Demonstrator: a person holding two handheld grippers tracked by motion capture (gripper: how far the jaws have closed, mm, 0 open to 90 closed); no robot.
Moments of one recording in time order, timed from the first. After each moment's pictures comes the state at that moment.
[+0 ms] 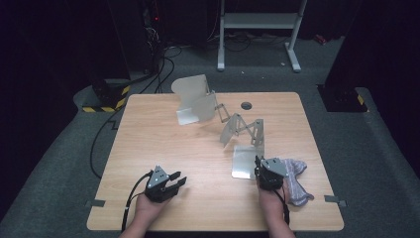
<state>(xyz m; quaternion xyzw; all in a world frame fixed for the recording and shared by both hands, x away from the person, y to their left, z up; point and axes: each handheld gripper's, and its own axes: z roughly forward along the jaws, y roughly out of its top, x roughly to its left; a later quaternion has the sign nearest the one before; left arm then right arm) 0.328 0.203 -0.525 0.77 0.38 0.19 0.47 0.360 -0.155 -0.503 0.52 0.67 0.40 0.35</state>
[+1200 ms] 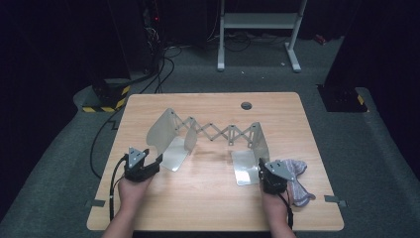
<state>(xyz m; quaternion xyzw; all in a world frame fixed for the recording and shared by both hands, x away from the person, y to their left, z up) 0.372 0.263 -0.496 0.69 0.50 0.32 0.42 0.351 -0.164 -0.503 0.51 0.67 0.41 0.35</state>
